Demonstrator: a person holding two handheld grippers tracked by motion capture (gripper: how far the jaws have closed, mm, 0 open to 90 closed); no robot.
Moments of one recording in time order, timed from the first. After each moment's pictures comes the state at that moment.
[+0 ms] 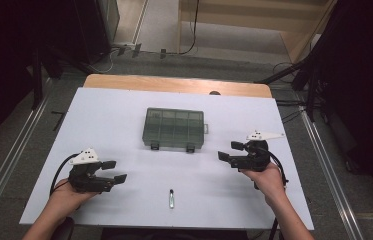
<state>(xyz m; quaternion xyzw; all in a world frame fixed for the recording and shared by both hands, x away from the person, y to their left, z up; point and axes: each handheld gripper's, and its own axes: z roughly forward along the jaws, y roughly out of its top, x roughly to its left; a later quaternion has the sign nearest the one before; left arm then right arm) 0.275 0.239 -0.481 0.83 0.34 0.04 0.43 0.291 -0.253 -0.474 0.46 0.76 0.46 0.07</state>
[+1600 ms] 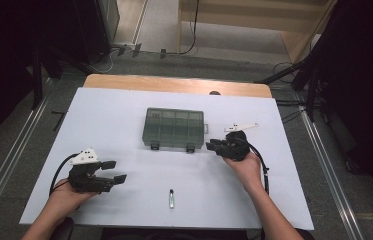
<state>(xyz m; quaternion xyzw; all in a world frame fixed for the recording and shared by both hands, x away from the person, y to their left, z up) 0.275 0.239 -0.481 0.84 0.34 0.04 0.43 0.334 -0.212 -0.494 0.45 0.79 0.41 0.06</state>
